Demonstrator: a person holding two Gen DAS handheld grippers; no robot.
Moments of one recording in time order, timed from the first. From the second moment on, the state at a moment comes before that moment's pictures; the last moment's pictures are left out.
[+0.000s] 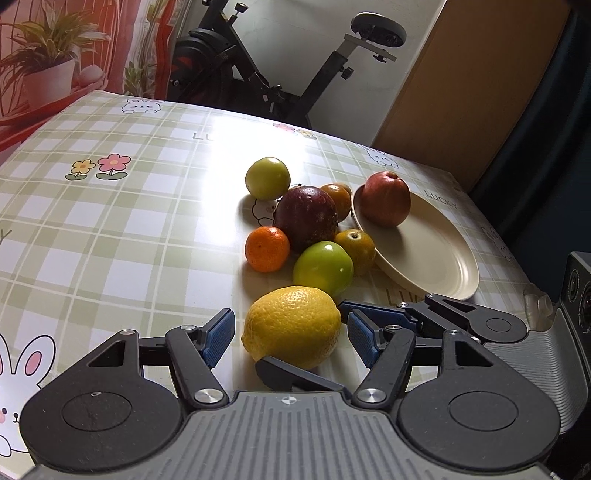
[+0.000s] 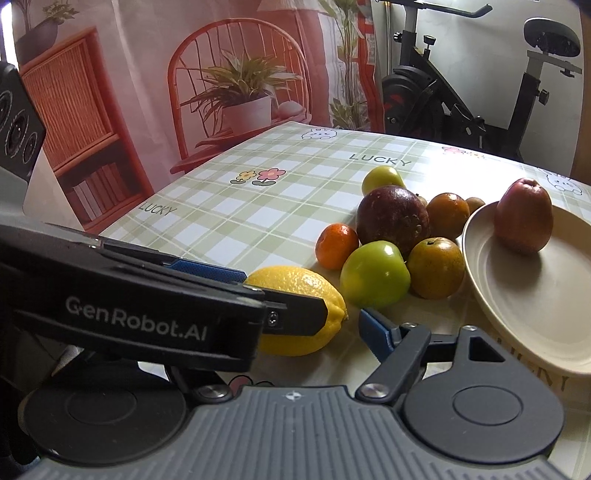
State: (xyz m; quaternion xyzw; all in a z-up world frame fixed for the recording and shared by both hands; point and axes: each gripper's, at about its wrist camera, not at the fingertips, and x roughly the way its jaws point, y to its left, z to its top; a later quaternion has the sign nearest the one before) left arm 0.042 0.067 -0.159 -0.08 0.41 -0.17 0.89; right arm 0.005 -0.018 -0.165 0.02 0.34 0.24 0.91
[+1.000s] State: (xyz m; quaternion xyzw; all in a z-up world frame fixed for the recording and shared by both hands) left arm 0.046 0.064 -0.168 -0.08 0.42 -0.17 0.89; right arm 0.008 -0.021 -0.171 0.03 0.34 0.25 0.90
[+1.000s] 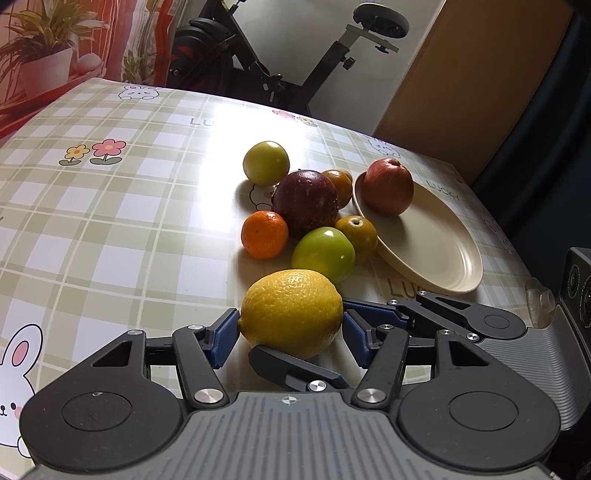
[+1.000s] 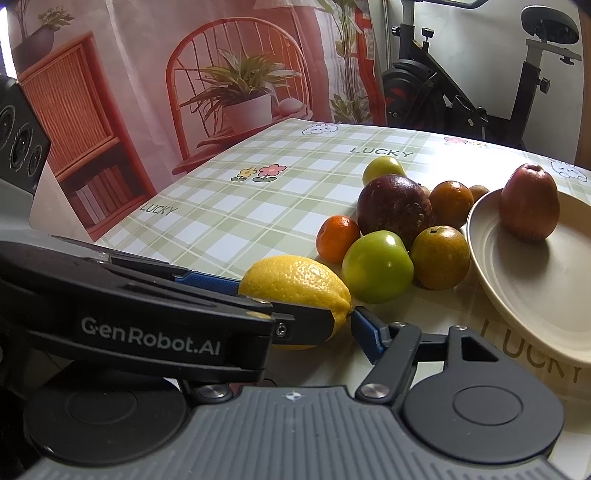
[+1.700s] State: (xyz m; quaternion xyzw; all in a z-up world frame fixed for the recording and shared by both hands) left arm 0.045 0.051 -0.145 -0.06 0.39 -0.19 0.90; right arm -0.001 -0.030 -0.151 0.02 0.30 0.24 0.92
